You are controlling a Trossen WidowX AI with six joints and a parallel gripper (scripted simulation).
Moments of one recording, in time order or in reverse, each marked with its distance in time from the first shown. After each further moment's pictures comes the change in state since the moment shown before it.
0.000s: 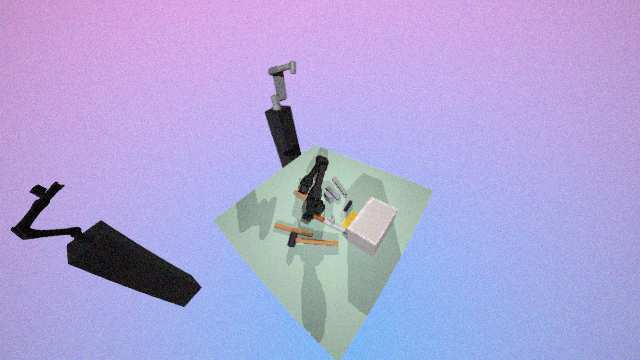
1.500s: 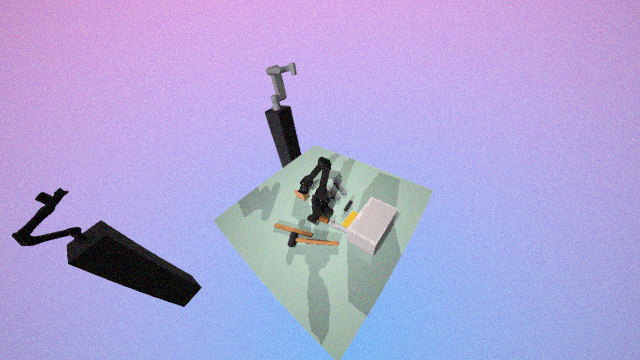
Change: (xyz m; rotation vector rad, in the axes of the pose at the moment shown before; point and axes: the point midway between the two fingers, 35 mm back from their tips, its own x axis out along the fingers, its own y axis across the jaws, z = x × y) arm -0.001 0.003 0.038 -0.015 -0.001 -0.006
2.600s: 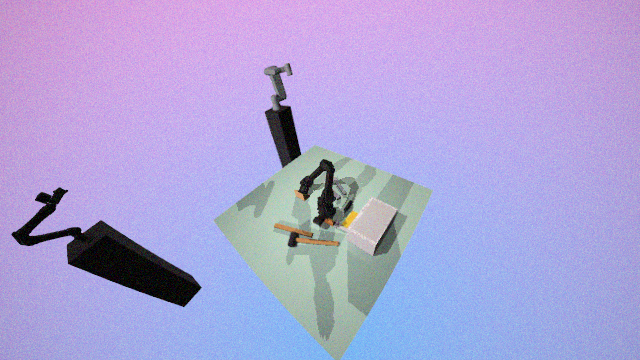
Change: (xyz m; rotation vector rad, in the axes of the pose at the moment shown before) arm -0.001 0.003 0.045 -0.004 -0.001 0.000
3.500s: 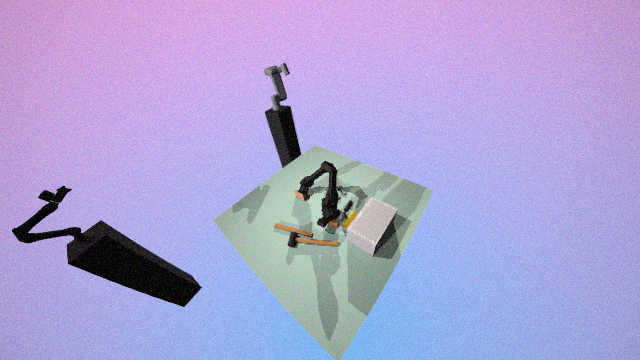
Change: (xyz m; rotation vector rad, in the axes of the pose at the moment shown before) arm 0.000 0.002 0.032 -0.002 -0.001 0.000
